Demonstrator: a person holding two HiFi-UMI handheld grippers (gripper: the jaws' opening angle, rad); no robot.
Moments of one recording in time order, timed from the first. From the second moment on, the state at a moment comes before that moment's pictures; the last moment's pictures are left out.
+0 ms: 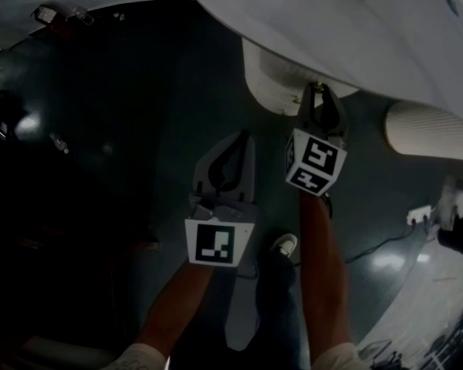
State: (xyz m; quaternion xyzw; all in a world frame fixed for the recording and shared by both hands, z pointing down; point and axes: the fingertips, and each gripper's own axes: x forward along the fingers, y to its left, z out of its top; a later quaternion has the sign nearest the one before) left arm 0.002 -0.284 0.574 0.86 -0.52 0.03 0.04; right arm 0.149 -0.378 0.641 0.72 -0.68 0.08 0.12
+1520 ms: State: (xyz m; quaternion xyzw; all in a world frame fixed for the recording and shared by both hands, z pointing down) left arm -0.038 -0.240 0.566 0.82 -0.57 0.02 0.04; right arm 0.107 -0.190 0.650 0.73 -0.66 0.11 0.11
